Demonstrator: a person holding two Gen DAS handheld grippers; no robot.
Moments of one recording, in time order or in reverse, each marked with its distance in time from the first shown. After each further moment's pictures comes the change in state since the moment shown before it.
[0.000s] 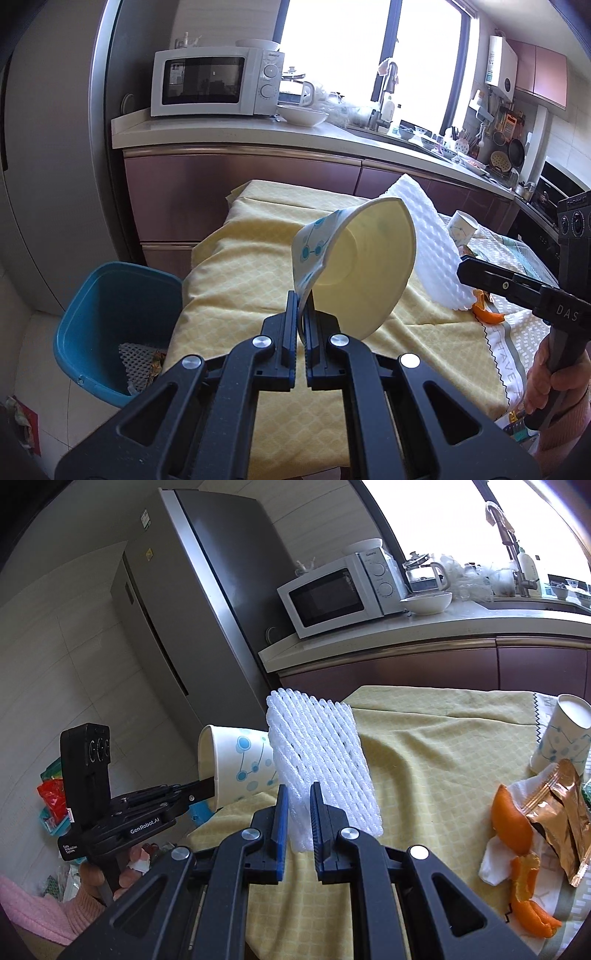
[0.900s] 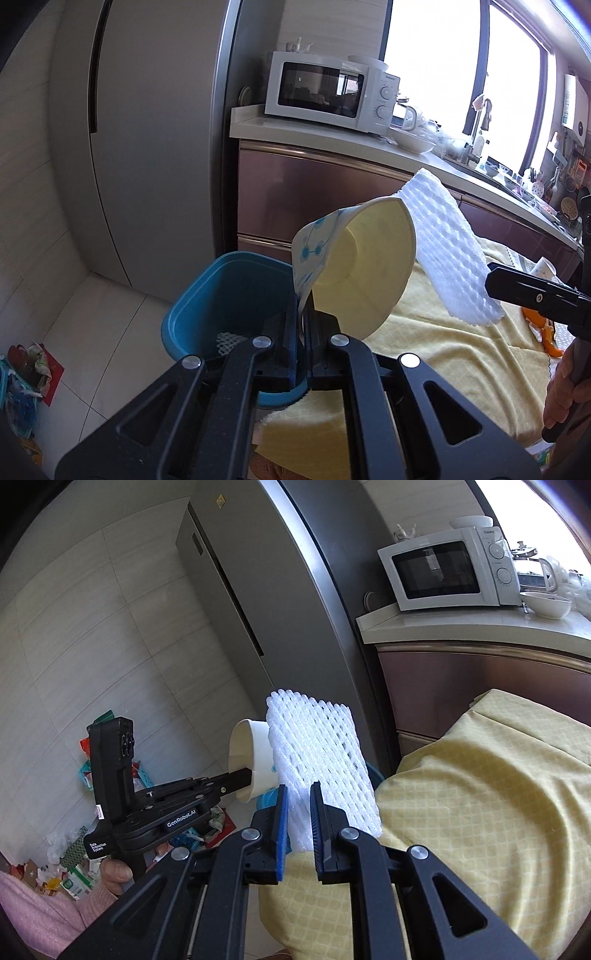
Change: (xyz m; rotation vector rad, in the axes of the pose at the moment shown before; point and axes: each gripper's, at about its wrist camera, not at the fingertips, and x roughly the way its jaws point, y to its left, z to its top) left arm -0.050 0.139 -0.009 -0.186 -0.039 0.274; right arm 0.106 0.099 0.031 -0.145 0.147 0.268
